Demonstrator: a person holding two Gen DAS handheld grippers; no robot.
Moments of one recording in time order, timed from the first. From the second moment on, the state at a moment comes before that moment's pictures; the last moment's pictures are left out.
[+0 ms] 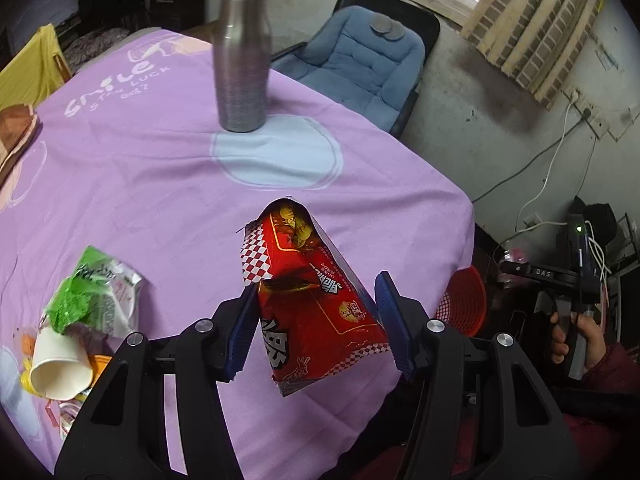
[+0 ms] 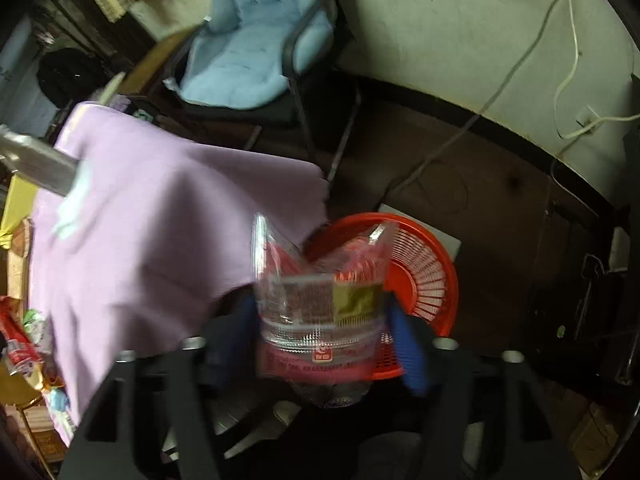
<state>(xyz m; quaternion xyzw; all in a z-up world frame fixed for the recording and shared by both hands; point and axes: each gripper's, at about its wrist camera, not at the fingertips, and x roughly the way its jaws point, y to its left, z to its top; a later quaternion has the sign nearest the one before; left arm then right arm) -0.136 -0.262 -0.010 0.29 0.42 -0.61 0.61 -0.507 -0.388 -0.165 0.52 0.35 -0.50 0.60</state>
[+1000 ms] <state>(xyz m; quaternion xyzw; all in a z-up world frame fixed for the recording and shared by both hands) -0.443 -0.398 -0.096 0.48 0.34 -0.74 0.33 -0.650 -0.332 -0.108 0.51 0.20 -0.60 0.58</state>
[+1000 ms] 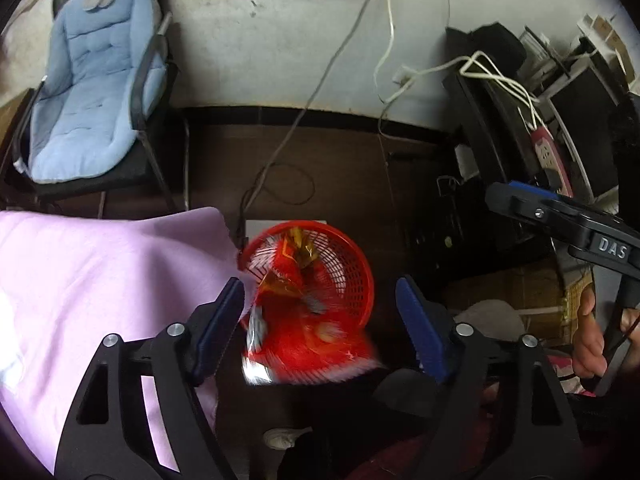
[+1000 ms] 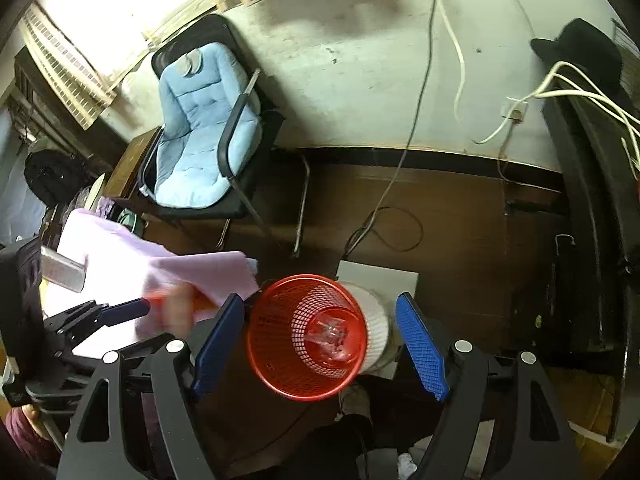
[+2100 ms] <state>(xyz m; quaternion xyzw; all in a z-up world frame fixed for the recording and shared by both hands) 0.025 -0.031 -0.029 0.10 0.53 -0.31 0.79 -0.189 -0.305 0.003 0.27 0.37 -0.16 0.87</state>
